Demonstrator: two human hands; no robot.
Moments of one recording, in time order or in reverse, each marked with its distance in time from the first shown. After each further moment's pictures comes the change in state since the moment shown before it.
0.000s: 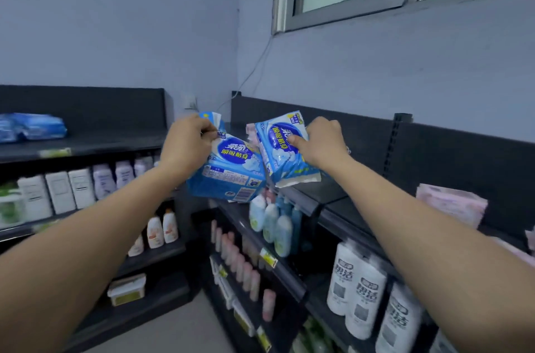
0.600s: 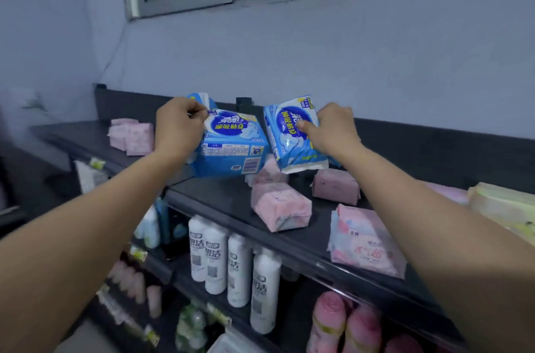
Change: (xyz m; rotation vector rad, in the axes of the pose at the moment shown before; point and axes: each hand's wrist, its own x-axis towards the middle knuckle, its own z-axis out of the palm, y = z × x) left_hand -0.078 0.288 0.118 -0.476 -0.071 -0.006; right_hand -0.158 0.254 -0.194 -0.148 0.213 0.348
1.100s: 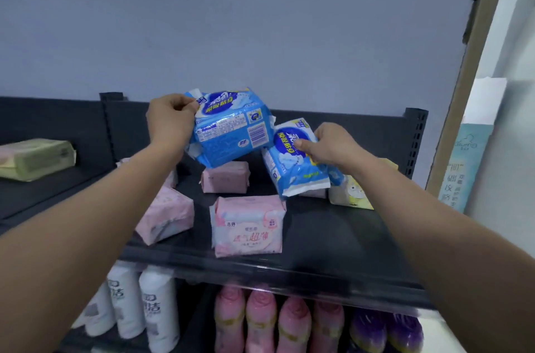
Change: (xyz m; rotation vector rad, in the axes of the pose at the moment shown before) left_hand -0.048 0.124 0.156 -0.552 -0.269 -0.203; right_hand -0.080 0.156 -0.111 -0.074 -0.112 0.407
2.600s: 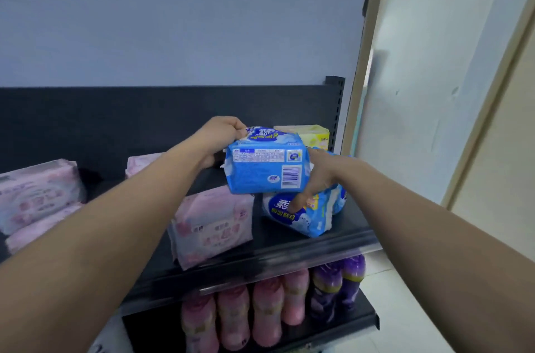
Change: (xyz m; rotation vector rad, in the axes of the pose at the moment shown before) left_hand -0.044 -0.019 0.115 -0.034 -1.085 -0.225; right_hand -0.049 0.049 0.022 -0.468 -0.409 0.402
